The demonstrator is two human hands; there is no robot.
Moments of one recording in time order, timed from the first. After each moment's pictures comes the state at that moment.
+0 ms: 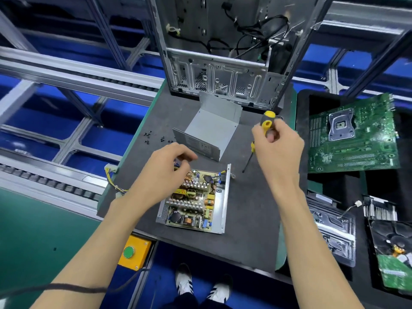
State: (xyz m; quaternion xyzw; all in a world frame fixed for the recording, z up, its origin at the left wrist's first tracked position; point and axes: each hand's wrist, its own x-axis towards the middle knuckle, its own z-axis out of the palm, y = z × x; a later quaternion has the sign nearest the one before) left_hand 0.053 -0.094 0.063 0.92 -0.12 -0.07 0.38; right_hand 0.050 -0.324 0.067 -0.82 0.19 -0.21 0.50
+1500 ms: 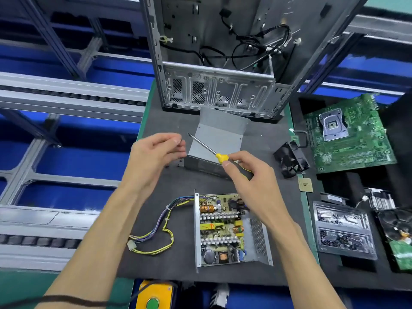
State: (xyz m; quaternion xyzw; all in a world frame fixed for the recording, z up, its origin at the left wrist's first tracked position) left_hand 0.180 -0.034 0.031 0.62 0.03 -0.17 0.76; right_hand 0.062 -0.226 0.059 -0.82 0.17 -0.06 0.55
